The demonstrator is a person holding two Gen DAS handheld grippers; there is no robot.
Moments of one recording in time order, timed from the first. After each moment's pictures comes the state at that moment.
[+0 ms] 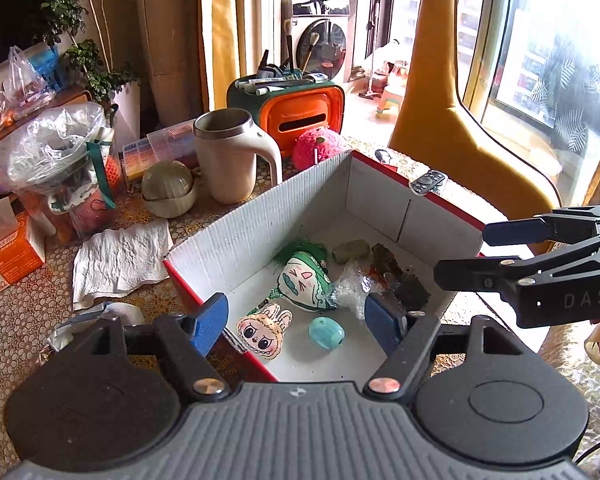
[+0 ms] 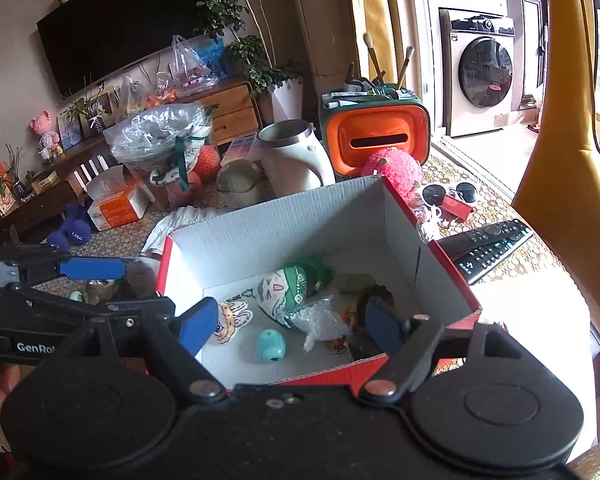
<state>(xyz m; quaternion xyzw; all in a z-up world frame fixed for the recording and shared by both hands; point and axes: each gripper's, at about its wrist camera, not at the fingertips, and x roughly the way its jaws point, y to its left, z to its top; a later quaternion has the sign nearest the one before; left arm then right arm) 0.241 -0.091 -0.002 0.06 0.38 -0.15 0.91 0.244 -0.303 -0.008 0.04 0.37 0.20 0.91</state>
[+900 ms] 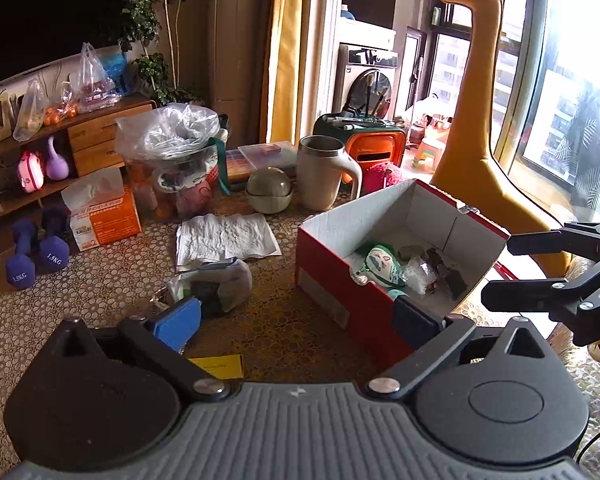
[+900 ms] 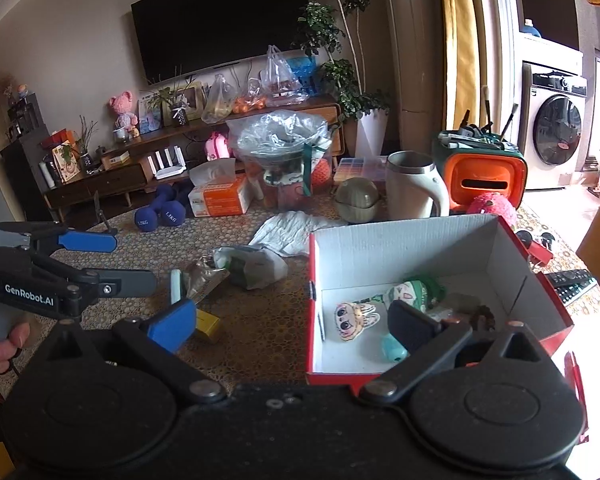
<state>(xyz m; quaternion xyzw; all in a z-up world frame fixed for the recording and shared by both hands) 0.142 0.047 0.020 0.00 0.33 -0.10 0.94 0.167 -0.210 0.017 -0.01 0.32 0.30 0.90</state>
